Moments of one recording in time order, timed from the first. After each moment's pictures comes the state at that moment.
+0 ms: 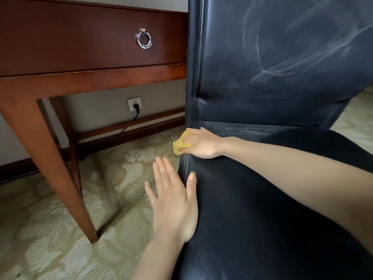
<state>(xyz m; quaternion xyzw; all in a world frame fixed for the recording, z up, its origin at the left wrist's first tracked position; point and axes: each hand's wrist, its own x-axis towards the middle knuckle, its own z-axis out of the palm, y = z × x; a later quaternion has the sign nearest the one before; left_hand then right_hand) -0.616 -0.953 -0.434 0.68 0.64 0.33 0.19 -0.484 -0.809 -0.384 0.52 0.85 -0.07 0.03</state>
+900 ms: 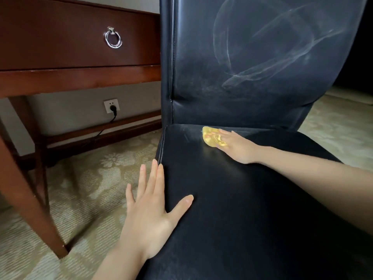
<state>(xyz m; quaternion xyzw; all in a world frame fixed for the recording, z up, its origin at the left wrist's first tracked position) -0.620 -0.957 -0.429 0.78 0.56 0.22 0.18 -0.341 -0.850 -0.389 0.59 0.80 -0.08 -0.06</state>
